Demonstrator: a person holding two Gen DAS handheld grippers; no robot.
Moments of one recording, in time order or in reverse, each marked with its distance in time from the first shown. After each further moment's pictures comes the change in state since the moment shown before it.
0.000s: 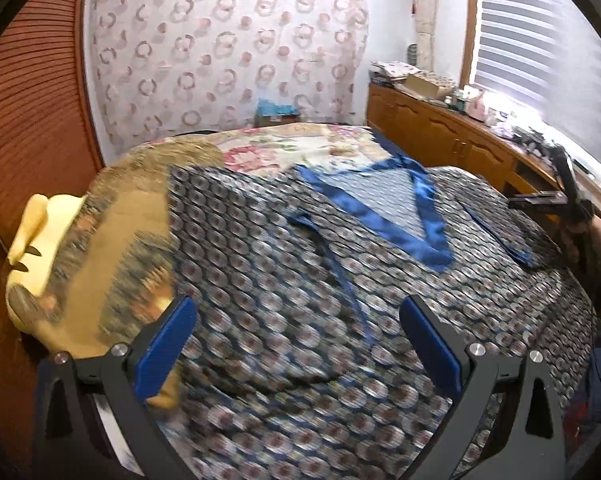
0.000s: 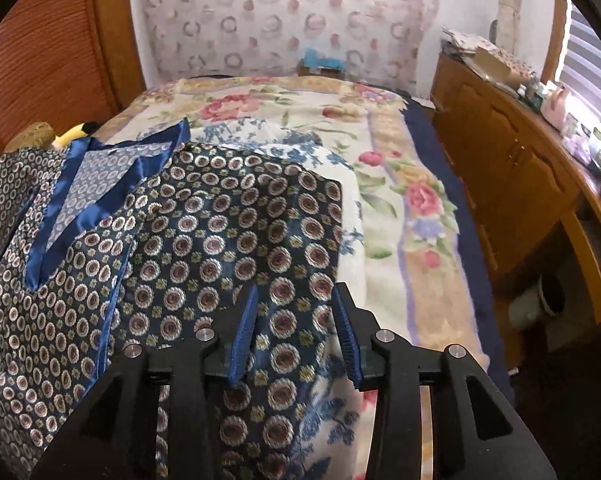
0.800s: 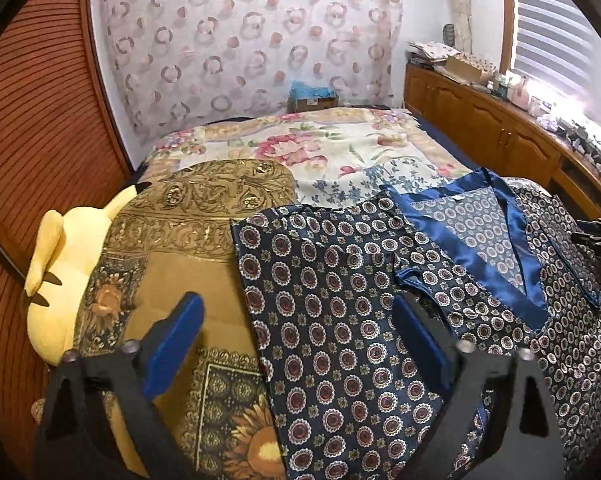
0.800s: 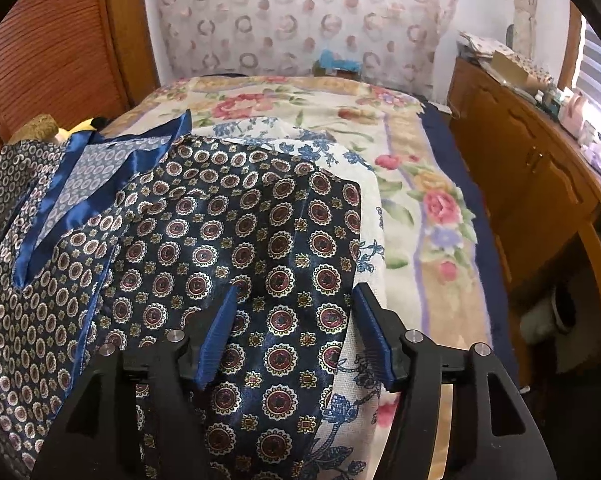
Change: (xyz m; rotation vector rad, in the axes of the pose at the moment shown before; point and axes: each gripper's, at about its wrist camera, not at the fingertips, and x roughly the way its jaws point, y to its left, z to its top) left arm 0.080 0.063 0.062 0.003 0.091 0.101; right arm 0.028 -0.003 -0.001 -0.033 -0.007 0.040
